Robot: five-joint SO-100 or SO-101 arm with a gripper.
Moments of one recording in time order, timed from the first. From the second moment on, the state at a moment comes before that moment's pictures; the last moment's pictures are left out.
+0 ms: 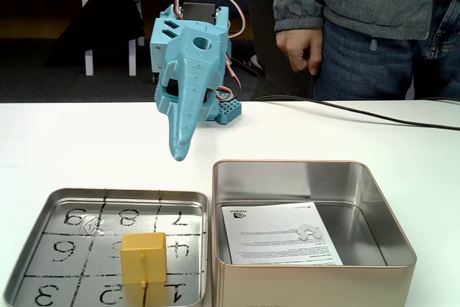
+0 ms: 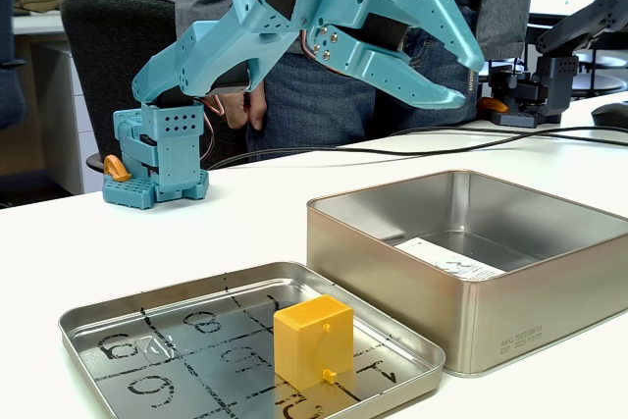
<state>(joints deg) 1.5 38.1 -13.4 54.2 182.6</state>
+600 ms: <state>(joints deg) 6.2 31.4 -13.6 67.1 182.3</state>
